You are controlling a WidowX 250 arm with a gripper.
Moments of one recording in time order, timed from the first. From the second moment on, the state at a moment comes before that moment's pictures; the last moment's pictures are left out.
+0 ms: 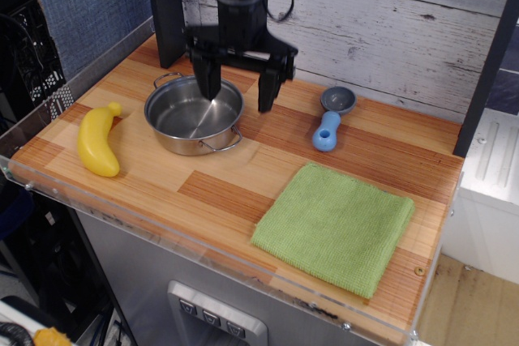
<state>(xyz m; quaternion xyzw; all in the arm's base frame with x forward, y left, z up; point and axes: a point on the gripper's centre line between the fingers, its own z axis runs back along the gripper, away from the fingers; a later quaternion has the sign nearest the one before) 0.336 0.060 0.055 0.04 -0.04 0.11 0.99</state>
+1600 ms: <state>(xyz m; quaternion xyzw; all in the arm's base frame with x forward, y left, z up) 0.347 0.057 0.040 -0.01 -0.06 0.11 0.99</state>
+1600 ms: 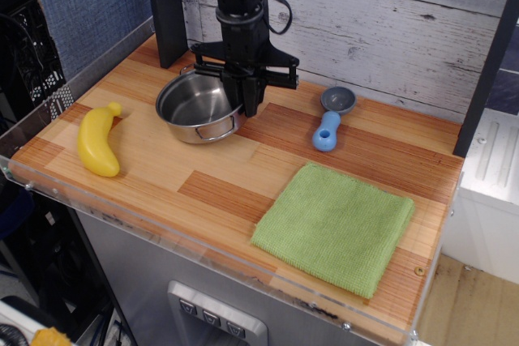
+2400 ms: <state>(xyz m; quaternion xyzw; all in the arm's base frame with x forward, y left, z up) 0.297 -0.053 0.105 -0.06 -0.06 0.05 1.00</state>
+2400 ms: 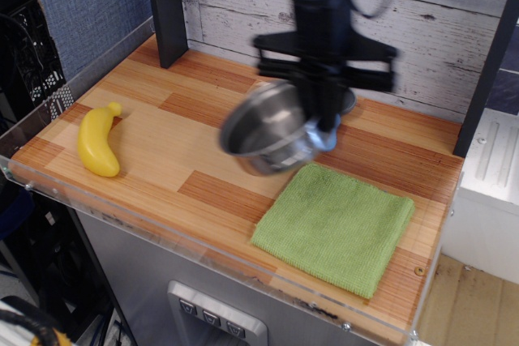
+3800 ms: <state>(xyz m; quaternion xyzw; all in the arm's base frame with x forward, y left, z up) 0.276 -0.097 0.066 -0.04 -0.08 -0.01 1.00</state>
